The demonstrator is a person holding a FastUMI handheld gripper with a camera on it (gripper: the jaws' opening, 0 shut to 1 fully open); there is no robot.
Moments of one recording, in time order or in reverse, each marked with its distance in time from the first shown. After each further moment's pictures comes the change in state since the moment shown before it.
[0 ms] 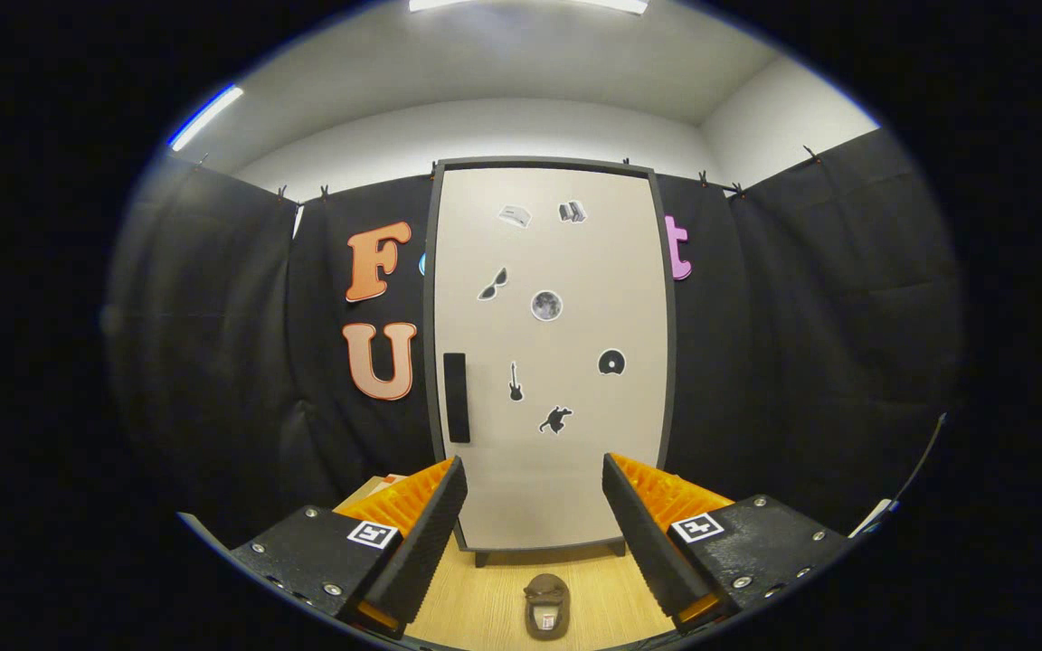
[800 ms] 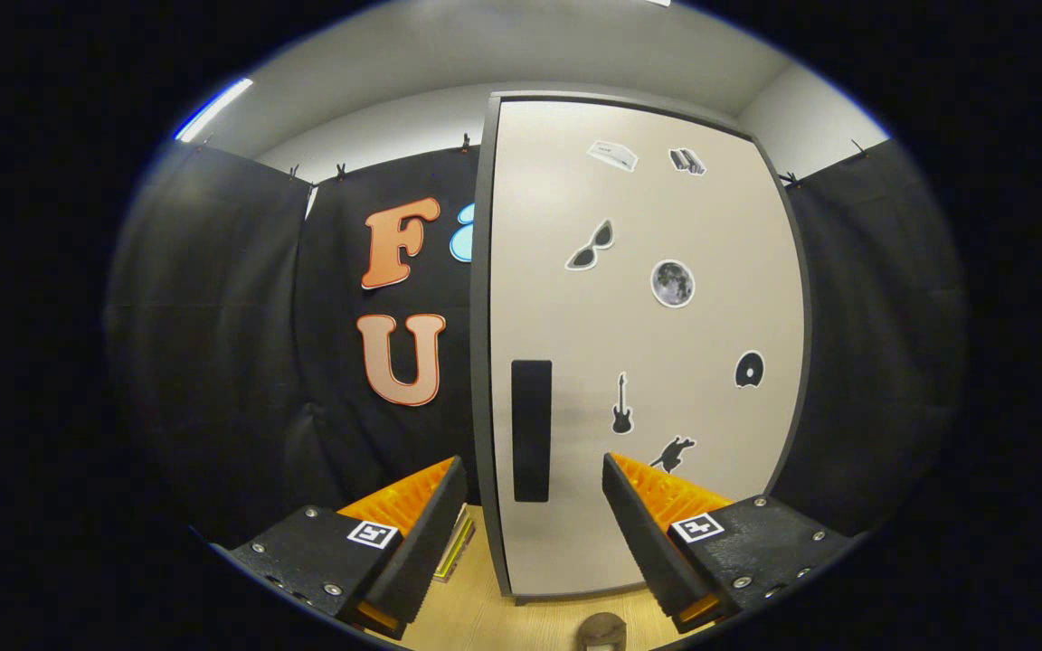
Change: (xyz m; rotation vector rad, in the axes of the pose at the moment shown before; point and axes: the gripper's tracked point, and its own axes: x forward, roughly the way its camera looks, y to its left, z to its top) arm 0.162 0.093 -0.015 -0.015 0.020 0.065
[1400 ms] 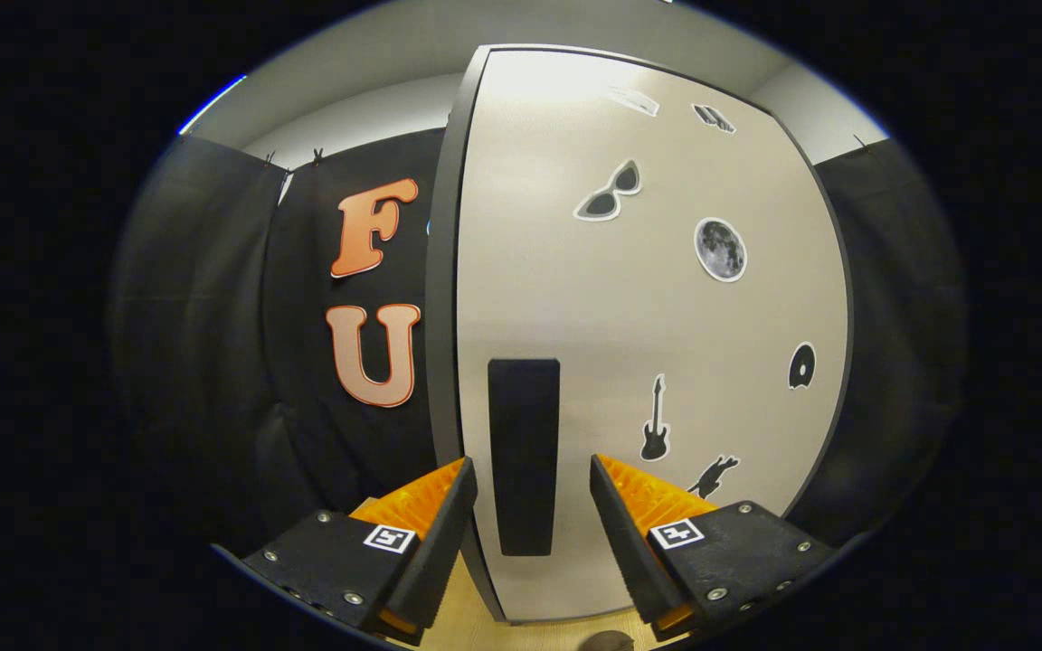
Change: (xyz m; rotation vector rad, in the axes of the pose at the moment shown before) arm 0.072 -0.001 -0.012 -0.003 0.020 -0.043
